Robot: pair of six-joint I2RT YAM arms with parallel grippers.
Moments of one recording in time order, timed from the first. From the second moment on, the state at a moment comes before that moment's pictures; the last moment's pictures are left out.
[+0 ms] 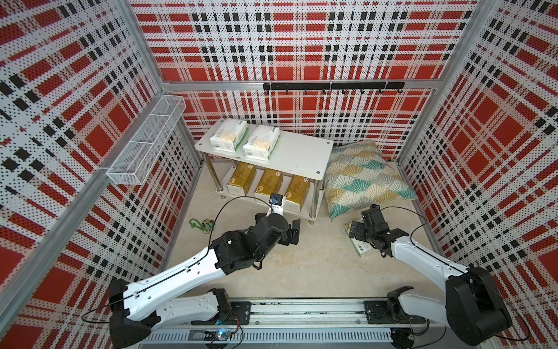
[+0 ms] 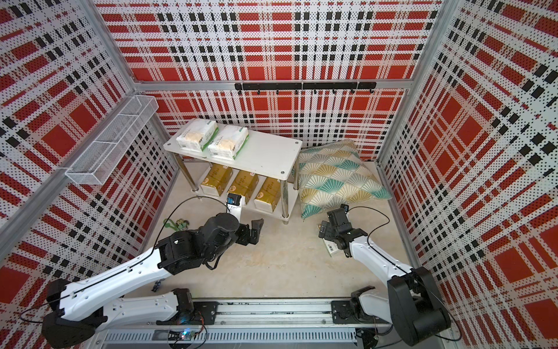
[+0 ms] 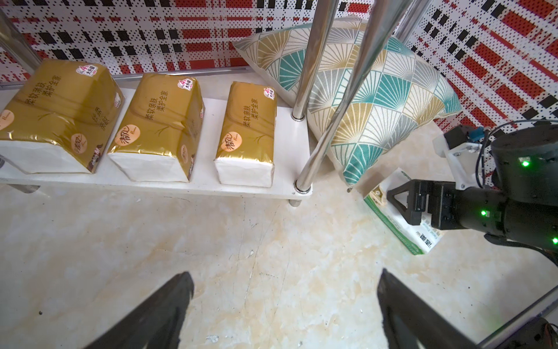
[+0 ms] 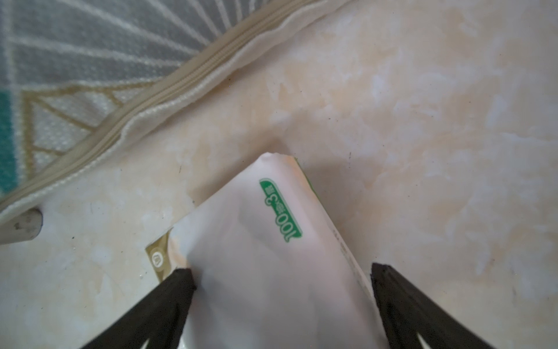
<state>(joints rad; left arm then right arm) -1.06 1.04 1.05 -0.64 -0.52 -0.55 0.34 1.22 0.58 -0.34 0.21 0.51</state>
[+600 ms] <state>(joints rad) -1.06 1.04 1.05 -0.65 -0.54 -0.55 0.49 1.23 0.62 -0.43 0.17 0.51</state>
